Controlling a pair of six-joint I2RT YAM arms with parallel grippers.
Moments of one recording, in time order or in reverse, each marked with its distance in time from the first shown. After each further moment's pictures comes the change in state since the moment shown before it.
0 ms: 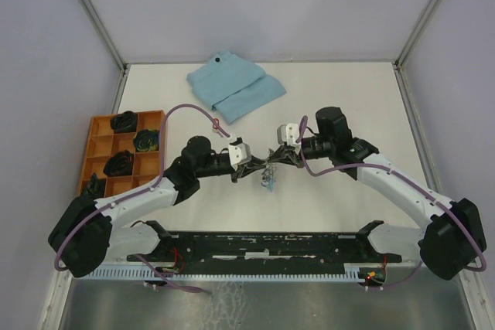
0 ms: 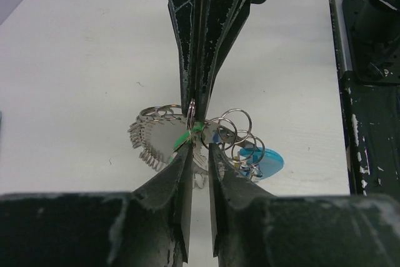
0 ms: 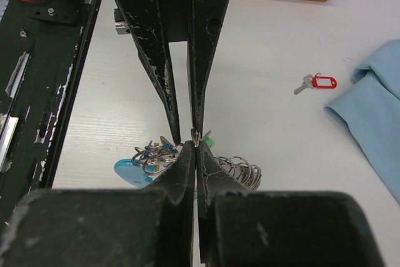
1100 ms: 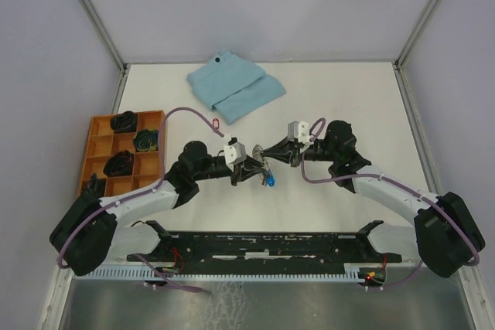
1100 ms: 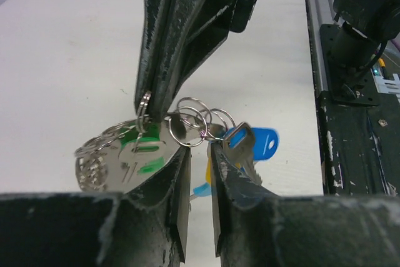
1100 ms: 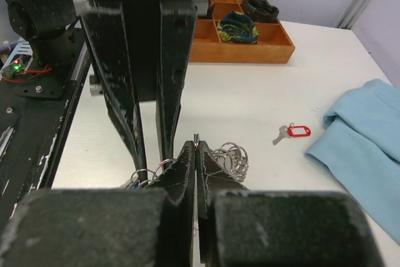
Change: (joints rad) left arm 0.008 0.060 -0.044 0.180 0.064 -0.150; right arm -0.006 0.021 -0.250 0.784 -0.018 0.432
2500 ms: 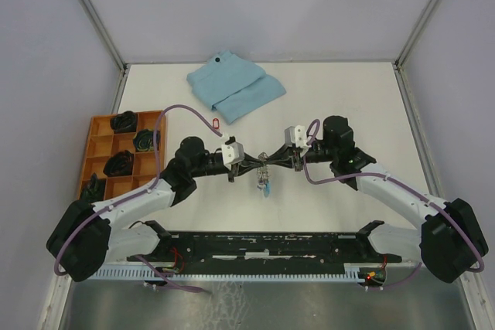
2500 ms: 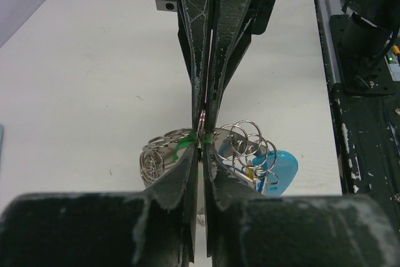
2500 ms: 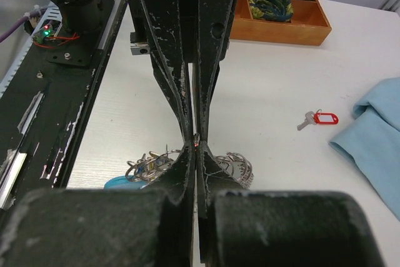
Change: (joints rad) left arm 0.031 -0.085 0.016 -0.101 0.007 0.106; right arm -0.006 -0.045 0.071 -0.349 -0.077 -0.198
